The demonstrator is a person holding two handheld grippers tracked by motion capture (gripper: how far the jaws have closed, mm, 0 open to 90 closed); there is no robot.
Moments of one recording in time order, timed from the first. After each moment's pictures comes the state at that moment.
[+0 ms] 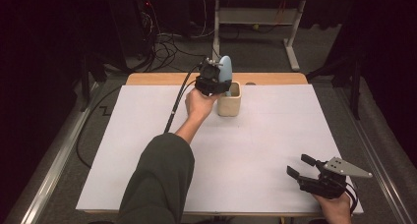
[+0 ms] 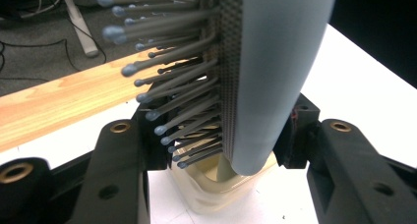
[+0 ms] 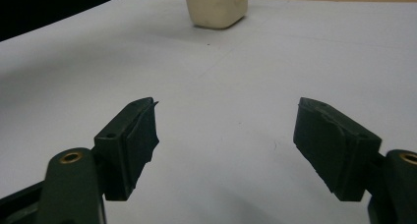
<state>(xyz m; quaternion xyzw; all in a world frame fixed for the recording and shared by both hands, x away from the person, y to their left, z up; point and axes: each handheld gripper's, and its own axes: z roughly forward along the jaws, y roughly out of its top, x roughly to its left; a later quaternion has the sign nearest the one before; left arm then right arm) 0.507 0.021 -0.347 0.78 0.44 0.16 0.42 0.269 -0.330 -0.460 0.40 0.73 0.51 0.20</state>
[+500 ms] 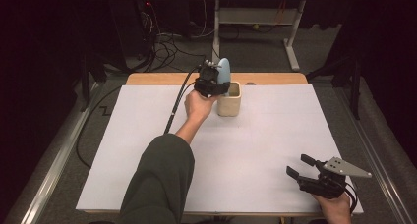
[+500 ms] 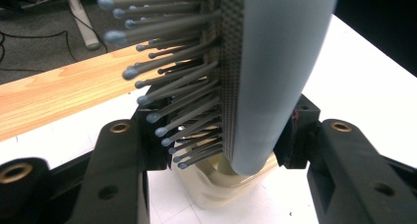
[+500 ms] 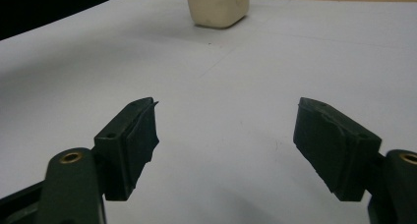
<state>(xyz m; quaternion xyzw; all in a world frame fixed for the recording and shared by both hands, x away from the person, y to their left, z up) 0.510 0.022 -0.354 0.78 0.45 0.16 0.41 0.270 -0.330 -0.460 0.41 0.73 0.51 0.20</state>
